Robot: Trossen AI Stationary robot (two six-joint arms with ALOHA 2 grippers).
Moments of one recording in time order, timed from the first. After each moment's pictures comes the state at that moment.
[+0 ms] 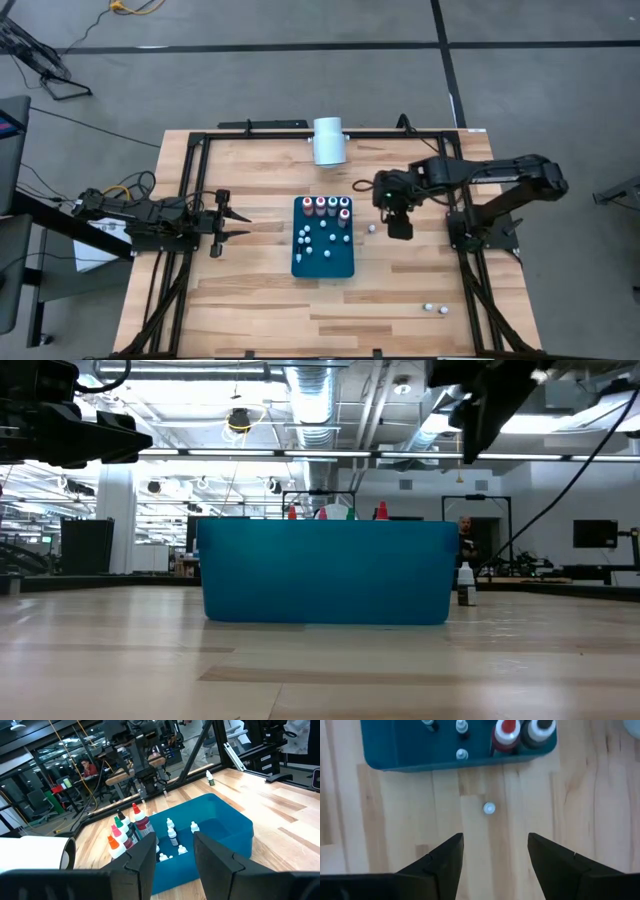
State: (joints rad) left arm -0.17 0.07 0.01 0.03 -0.09 0.36; right arm 0.01 1.37 1.26 -1.15 -0.03 0.04
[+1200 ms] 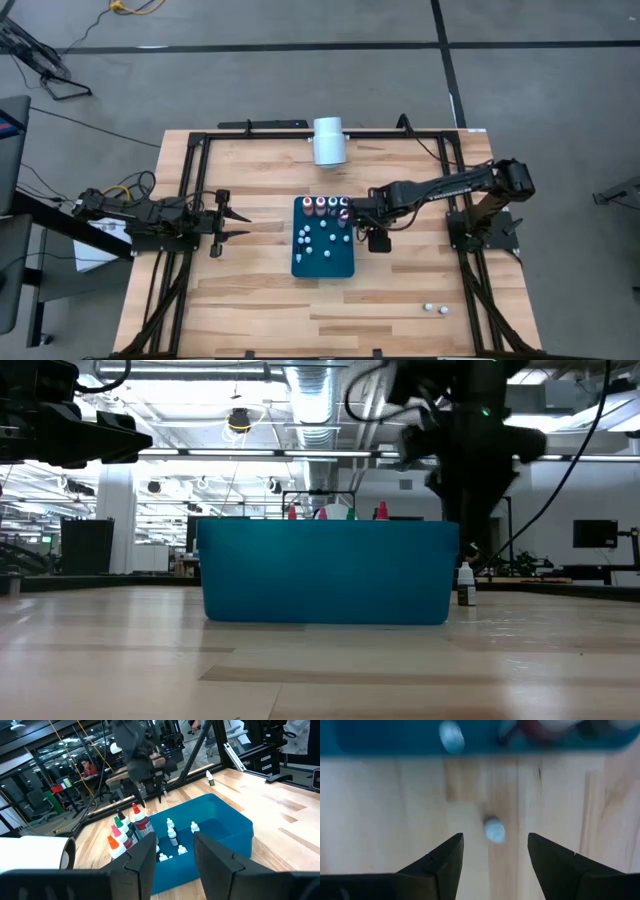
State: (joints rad) left arm -0.17 0.07 0.01 0.03 -0.09 0.36; right arm 0.06 1.64 1.15 -0.93 0.05 0.03
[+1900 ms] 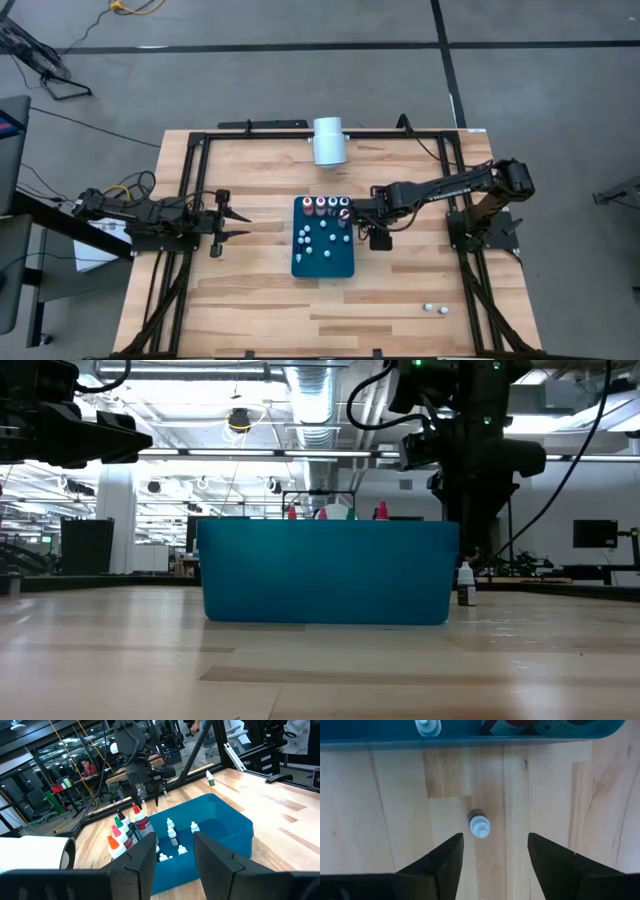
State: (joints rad) left arm -0.17 0.07 0.01 0.03 -0.09 0.35; right arm 0.06 1.64 1.12 -0.92 0.11 0.03
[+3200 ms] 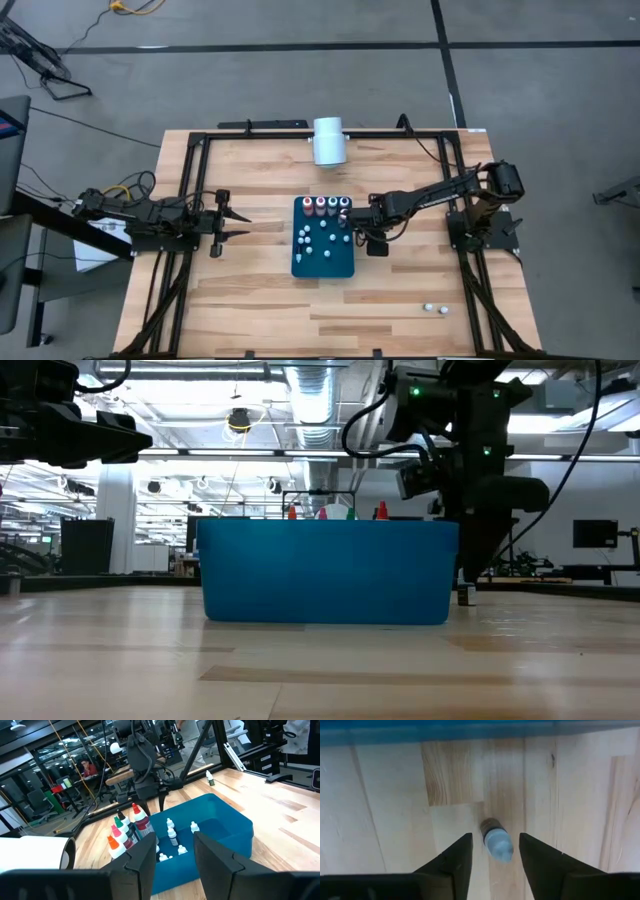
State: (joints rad) left arm -0.18 0.07 0.01 0.03 -0.09 0.36; right arm 0.08 1.72 1.06 -0.81 0.11 0.08
